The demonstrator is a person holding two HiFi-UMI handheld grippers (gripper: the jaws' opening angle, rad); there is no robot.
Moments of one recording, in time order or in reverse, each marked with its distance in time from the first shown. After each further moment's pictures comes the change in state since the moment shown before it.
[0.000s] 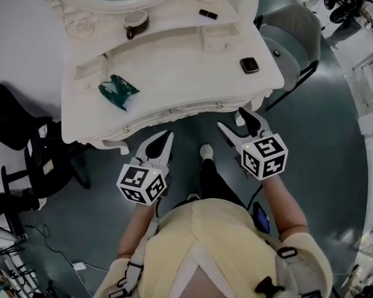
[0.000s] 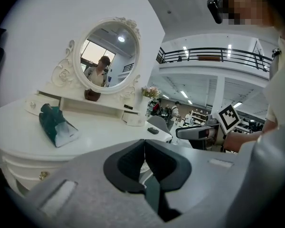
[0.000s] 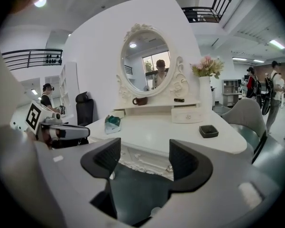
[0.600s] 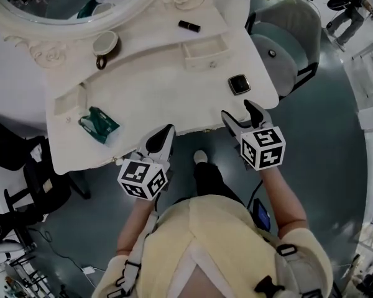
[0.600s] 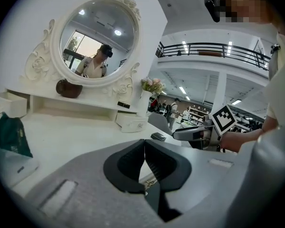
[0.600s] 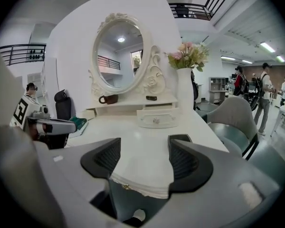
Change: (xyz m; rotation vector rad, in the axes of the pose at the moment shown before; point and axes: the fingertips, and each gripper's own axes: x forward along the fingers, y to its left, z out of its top) left arm 0.148 0.020 0.038 0.016 0.058 -0.041; right arm 0.068 -0.149 0.027 0.048 0.055 -0.145
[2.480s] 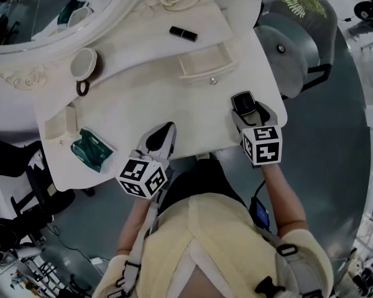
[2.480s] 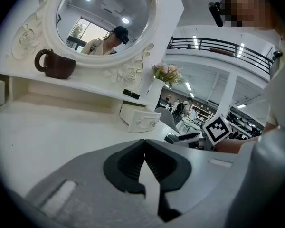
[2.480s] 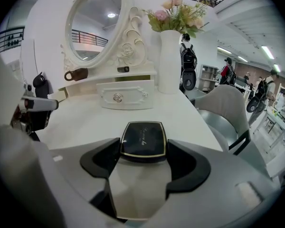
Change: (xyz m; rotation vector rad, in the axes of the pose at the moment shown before) left arm 0.098 0.046 0.004 -0.088 0.103 0.010; right arm 0.082 -0.102 -0.035 -0.007 0.247 -0.147
